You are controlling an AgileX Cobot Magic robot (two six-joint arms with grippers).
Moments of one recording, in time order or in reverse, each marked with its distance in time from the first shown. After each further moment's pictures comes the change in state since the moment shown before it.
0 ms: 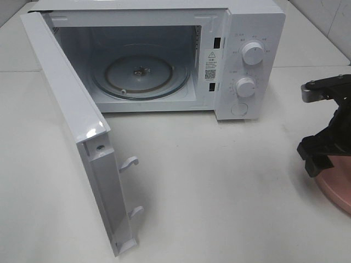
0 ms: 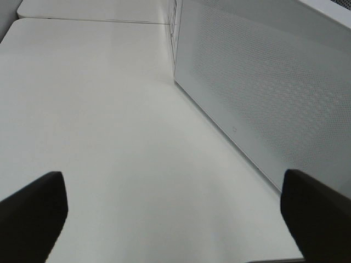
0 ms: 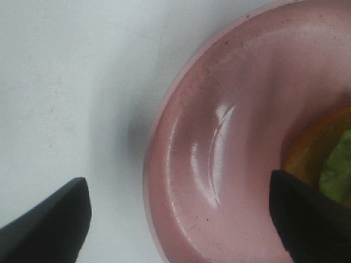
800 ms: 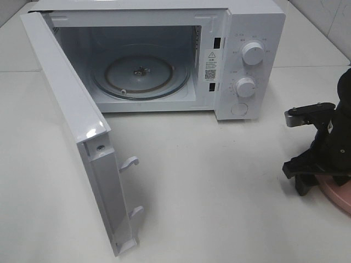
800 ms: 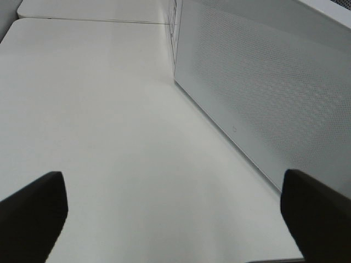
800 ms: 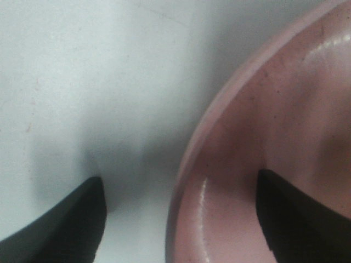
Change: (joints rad) left arm 0.000 0.000 0.000 0.000 0.000 0.000; right arm -0.002 0.194 -0.002 0.021 -0.097 0.001
